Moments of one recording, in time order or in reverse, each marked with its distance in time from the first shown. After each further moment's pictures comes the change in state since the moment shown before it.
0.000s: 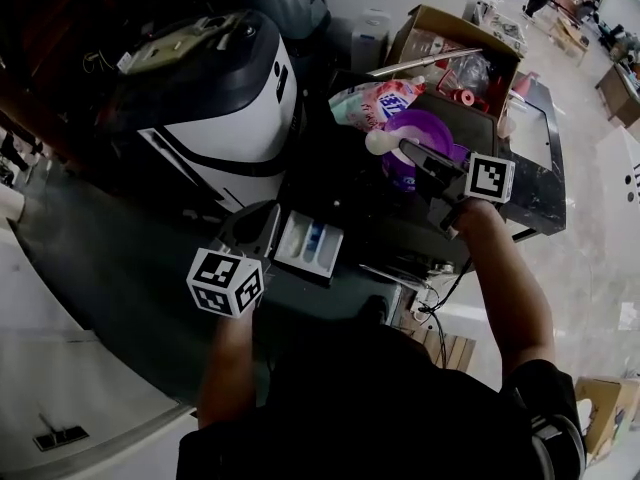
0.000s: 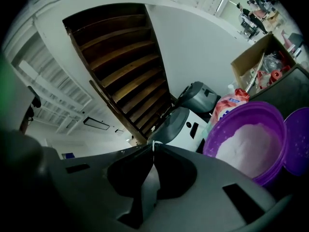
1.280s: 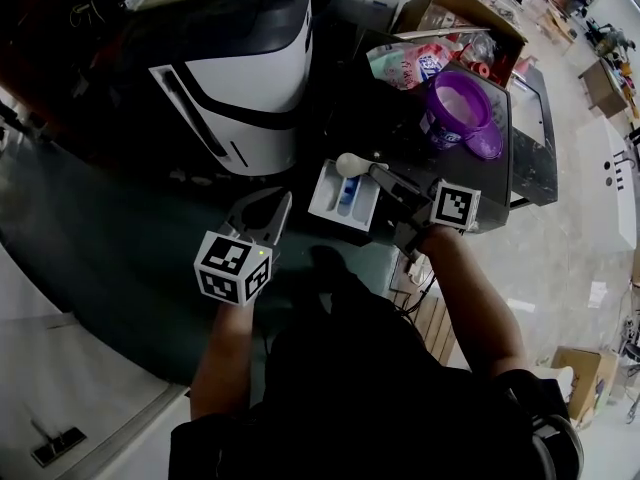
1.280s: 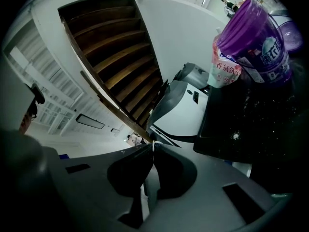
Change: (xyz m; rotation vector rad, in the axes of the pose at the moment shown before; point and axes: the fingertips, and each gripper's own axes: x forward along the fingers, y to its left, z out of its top) left arm -0.092 0.063 -0.090 -0.063 0.030 -0.115; right arm 0.109 0.066 -0.199 0.130 0.027 -0.055
